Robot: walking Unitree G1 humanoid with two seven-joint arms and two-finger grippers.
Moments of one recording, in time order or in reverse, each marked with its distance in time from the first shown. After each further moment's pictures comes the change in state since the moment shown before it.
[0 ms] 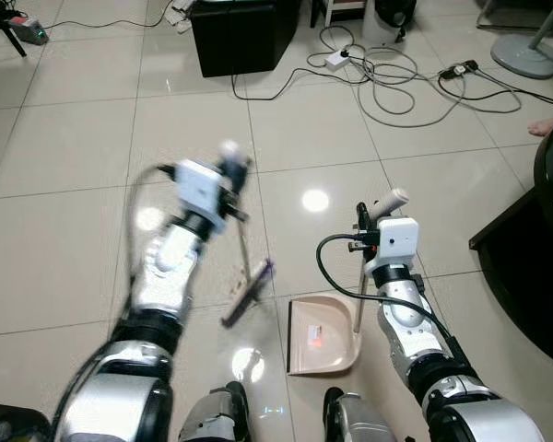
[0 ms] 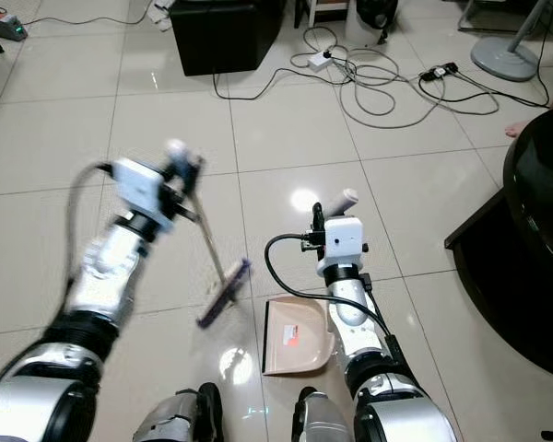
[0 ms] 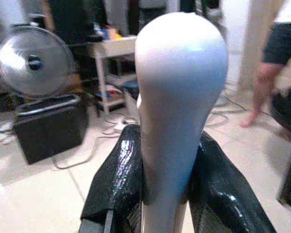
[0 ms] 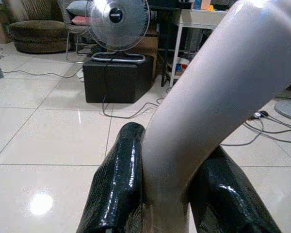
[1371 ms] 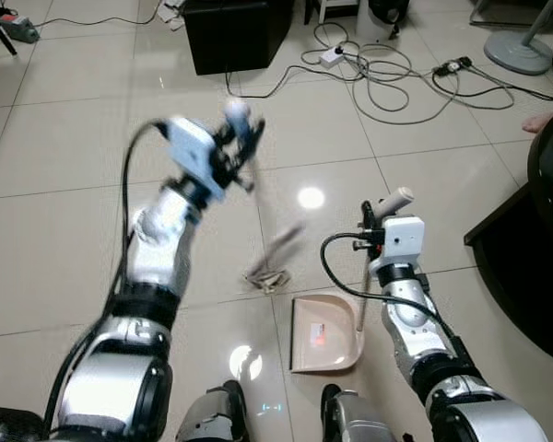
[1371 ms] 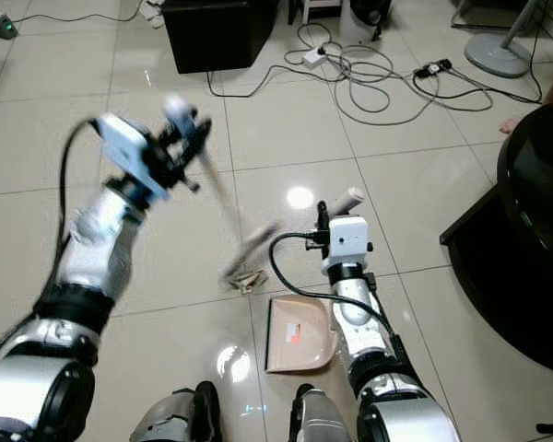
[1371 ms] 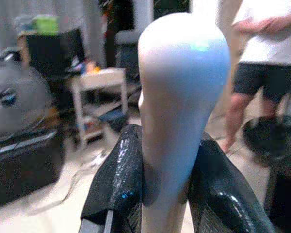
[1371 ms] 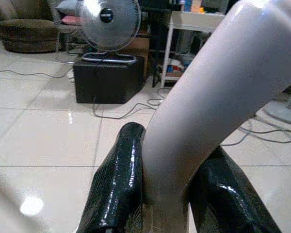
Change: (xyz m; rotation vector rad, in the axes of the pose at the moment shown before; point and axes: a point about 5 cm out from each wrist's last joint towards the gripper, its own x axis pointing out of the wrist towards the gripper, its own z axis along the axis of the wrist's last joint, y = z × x) left arm 0.020 0.018 0.040 -0.029 -0.136 -0.076; right arm -0.001 -0.012 0.001 -0.026 -0.012 -0.047
